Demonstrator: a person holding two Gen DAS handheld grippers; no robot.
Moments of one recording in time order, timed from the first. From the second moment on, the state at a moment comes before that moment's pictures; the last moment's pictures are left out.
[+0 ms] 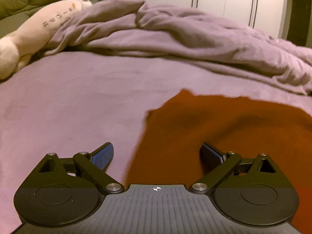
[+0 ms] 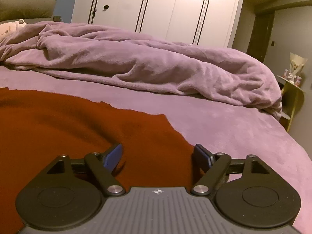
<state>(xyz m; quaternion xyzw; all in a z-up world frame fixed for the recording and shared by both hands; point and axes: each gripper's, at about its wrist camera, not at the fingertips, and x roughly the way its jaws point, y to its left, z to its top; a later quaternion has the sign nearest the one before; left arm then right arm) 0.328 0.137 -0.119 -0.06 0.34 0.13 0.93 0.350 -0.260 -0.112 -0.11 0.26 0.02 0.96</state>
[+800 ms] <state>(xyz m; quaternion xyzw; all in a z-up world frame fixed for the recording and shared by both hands) 0.286 0.188 -0.104 -0.23 0.41 -0.01 0.88 0.242 -0.188 -0.087 -0.02 0.30 0.14 0.94</state>
